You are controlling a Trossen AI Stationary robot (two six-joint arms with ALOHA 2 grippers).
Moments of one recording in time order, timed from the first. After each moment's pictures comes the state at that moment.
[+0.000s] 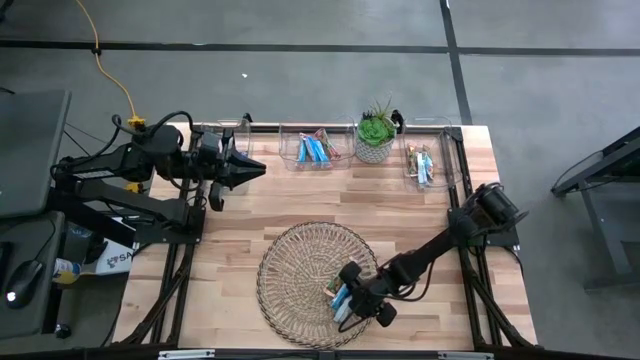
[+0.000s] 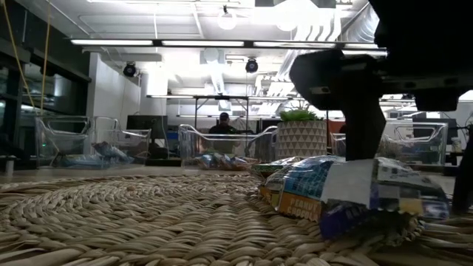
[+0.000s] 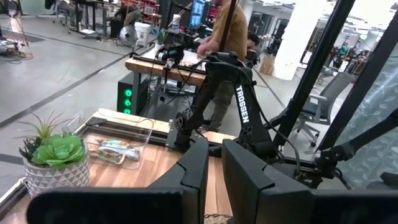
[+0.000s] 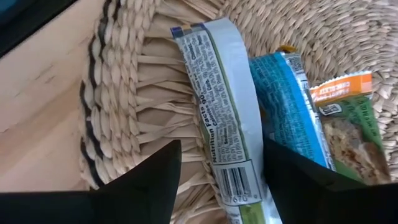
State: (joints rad) left arm -0.01 0.87 1.20 -0.37 -0.02 -0.21; right arm 0.56 1.90 1.09 -0.18 0.01 -0.19
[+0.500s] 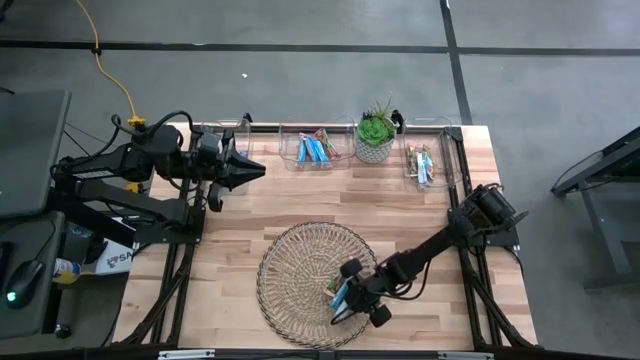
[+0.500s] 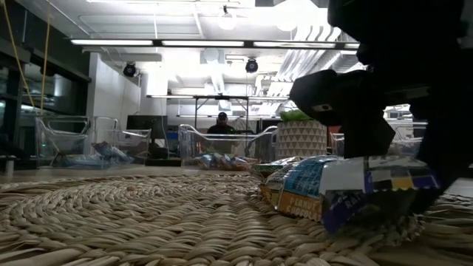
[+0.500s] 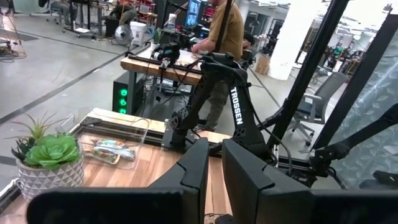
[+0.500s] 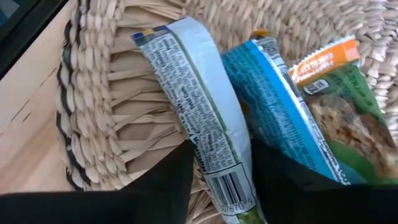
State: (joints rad) left arm -0.01 0.86 1.20 -0.37 -0.01 -0.22; right arm 0.54 1.93 1.09 -0.17 0.01 0.01
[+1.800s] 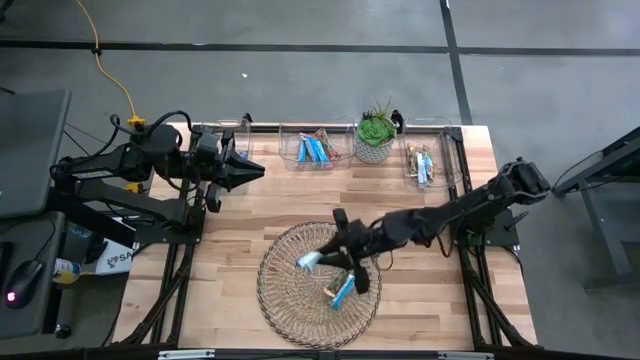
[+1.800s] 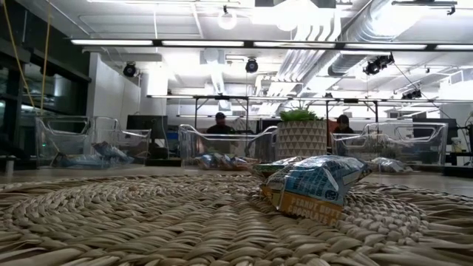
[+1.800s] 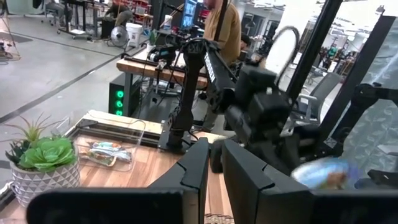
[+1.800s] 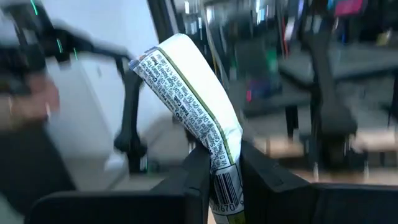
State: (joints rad) left arm -0.01 0.86 1.20 -0.37 0.01 -0.22; right arm 0.35 1.56 1.09 0.53 0.05 0.26
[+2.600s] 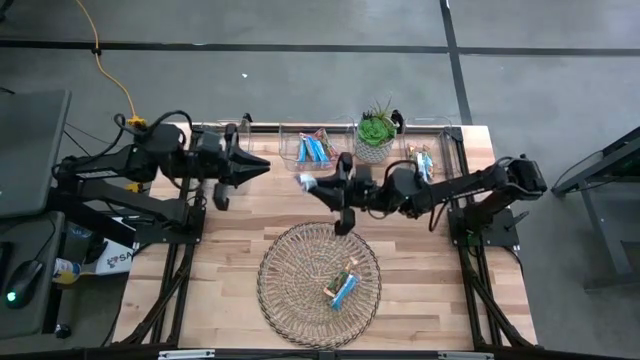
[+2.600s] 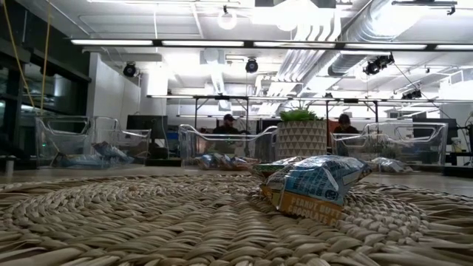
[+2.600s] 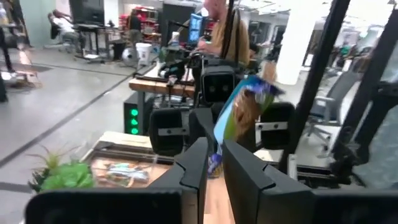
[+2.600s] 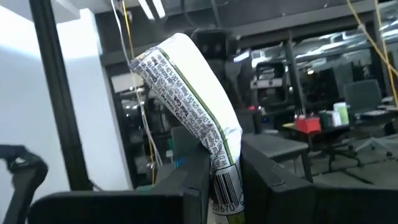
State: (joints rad) left arm -0.01 0.90 1.20 -0.28 -0.04 -0.12; right arm 0.11 1.56 1.09 0.85 0.15 0.18
